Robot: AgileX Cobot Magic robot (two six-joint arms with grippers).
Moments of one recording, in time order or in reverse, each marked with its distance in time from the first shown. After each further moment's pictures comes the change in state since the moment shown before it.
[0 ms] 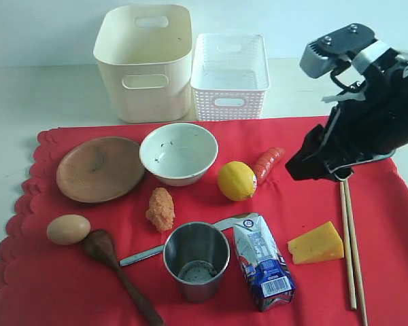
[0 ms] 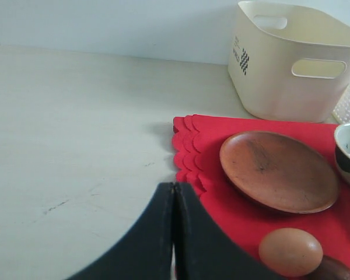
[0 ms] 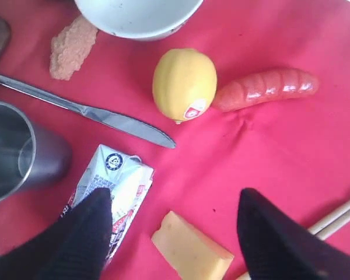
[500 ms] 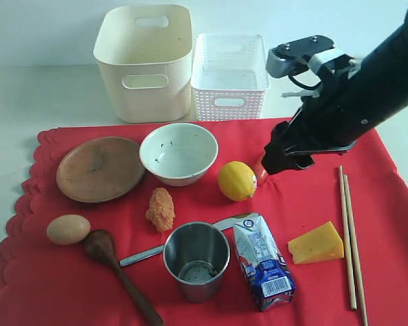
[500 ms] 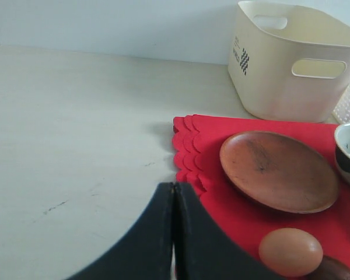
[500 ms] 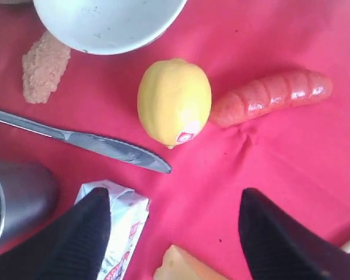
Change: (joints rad) left arm 0.000 0.000 0.000 0.000 0.000 0.000; right arm 0.042 0.212 -0.122 -0.039 -0.026 0.145
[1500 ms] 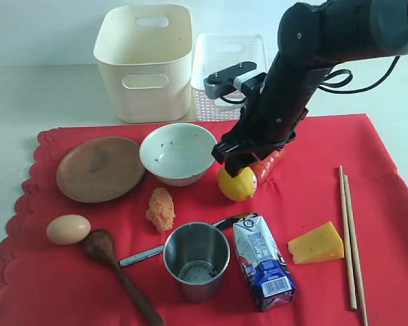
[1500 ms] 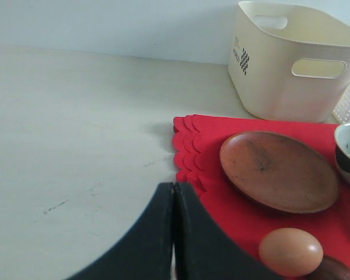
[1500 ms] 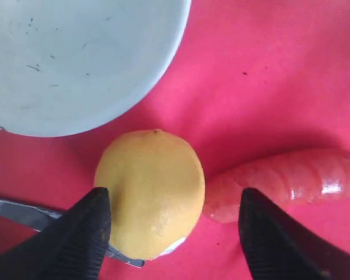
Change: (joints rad) left arm 0.000 0.000 0.000 0.000 0.000 0.000; right arm 0.101 0.399 -0.327 -0.199 0.057 0.185
